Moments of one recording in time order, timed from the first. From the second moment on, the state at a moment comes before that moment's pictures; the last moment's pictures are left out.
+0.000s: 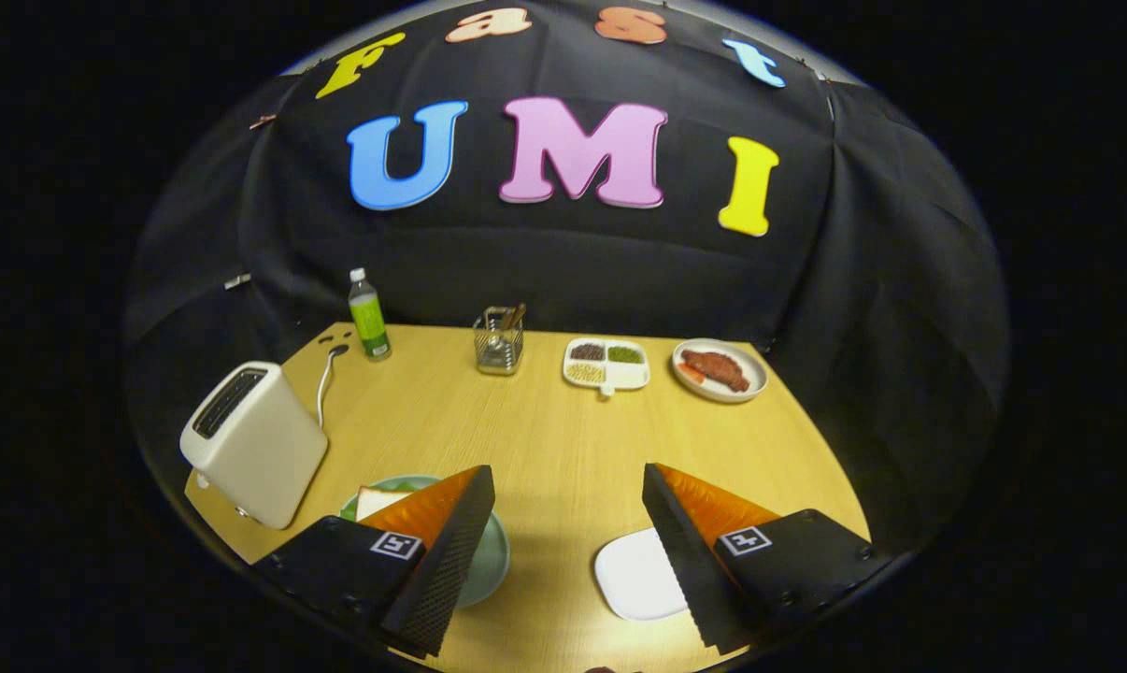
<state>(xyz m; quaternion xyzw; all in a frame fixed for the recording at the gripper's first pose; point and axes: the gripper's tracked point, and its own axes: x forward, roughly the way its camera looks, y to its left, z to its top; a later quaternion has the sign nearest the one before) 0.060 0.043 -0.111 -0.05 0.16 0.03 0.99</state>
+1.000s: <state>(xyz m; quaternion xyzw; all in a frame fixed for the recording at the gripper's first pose) 0.017 -0.044 0.021 -0.04 0.01 0.08 1.00</state>
